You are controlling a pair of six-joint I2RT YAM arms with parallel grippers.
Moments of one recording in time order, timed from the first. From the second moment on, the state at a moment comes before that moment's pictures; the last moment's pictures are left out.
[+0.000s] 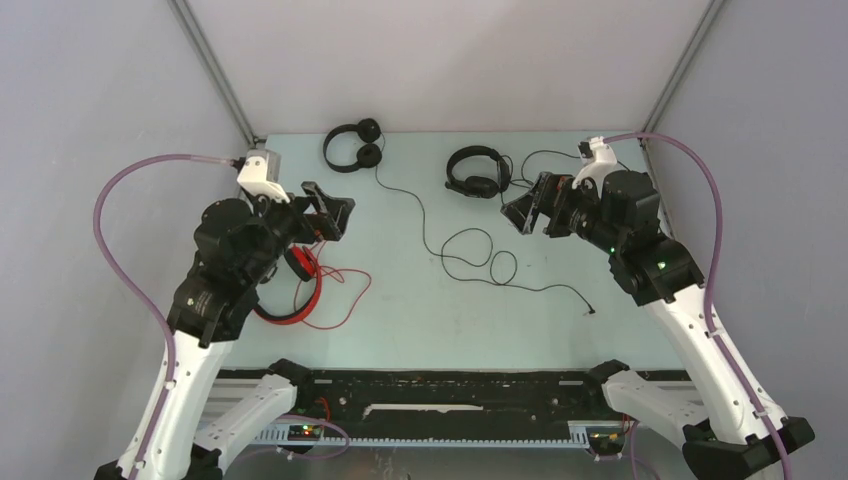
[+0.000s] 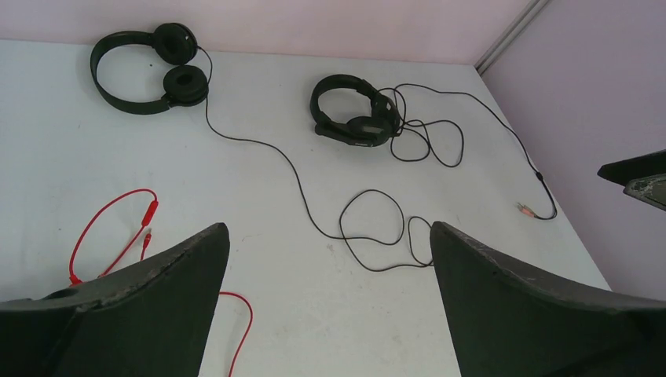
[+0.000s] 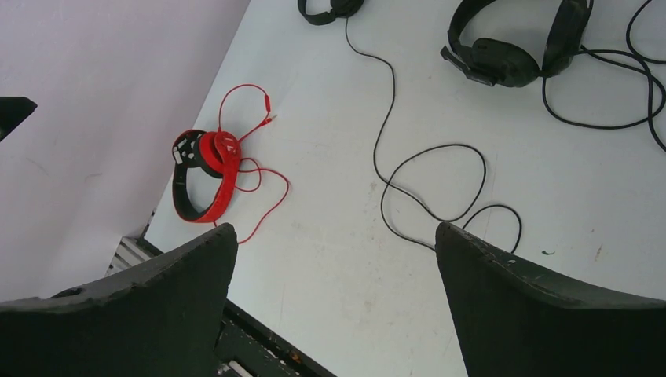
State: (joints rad) left arm -0.36 0.78 1.20 -0.58 0.02 -0.34; right arm 0.42 0.96 1.19 -0.54 -0.21 0.48
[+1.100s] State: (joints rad) left arm -0.36 0.71 0.90 -0.53 -0.15 -0.25; right arm 0.34 1.97 1.72 -0.42 0.18 0.16
